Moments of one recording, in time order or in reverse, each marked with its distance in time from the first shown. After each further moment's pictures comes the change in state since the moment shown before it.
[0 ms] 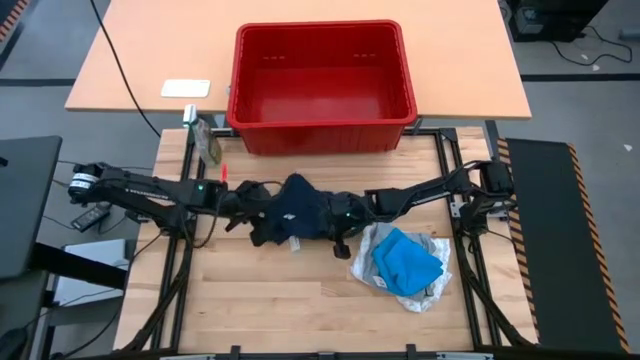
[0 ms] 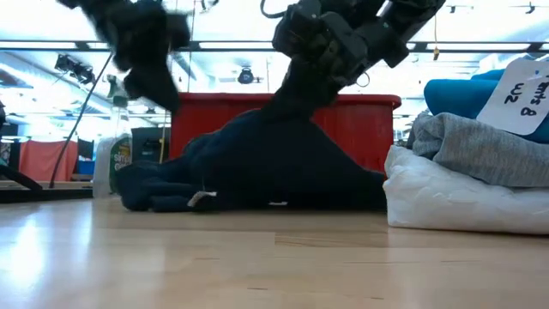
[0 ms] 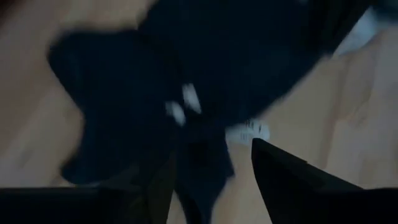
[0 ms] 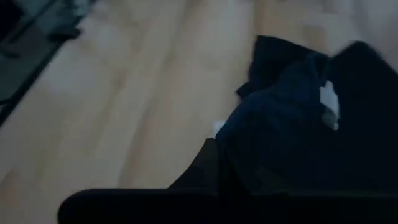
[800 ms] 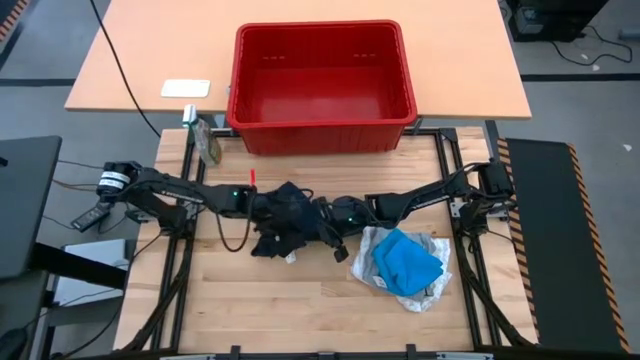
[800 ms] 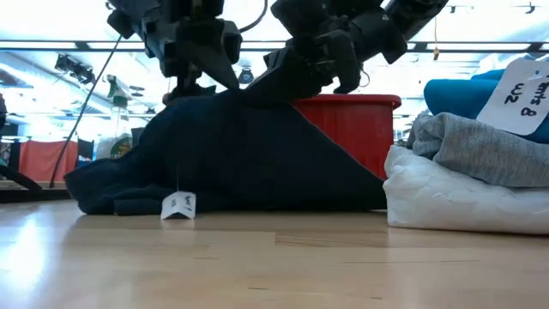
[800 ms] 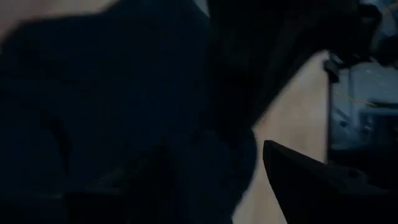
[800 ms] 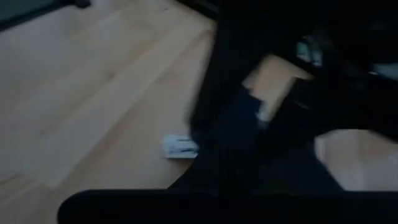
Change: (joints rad) left arm 0.015 0.300 0.102 0.335 0.336 -0.120; right arm 0.038 0.012 0.000 0.138 0.089 -0.435
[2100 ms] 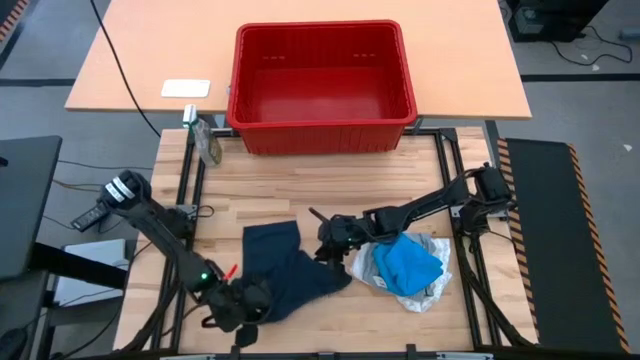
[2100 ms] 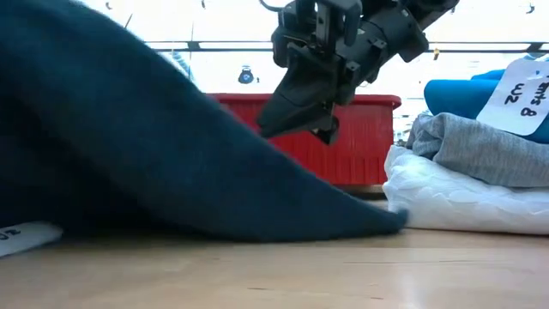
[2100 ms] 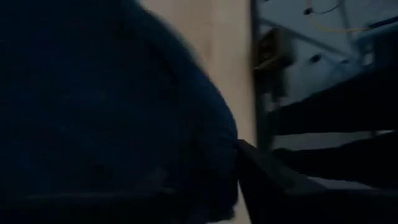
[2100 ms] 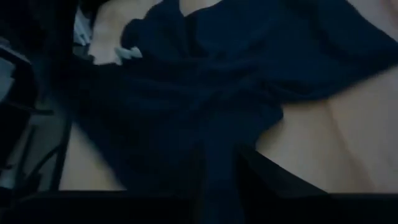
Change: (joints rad) left arm -0.750 0.111 0.016 0.052 -0.467 -0.287; right arm 0.104 0.037 0.002 -0.129 0.011 0.923
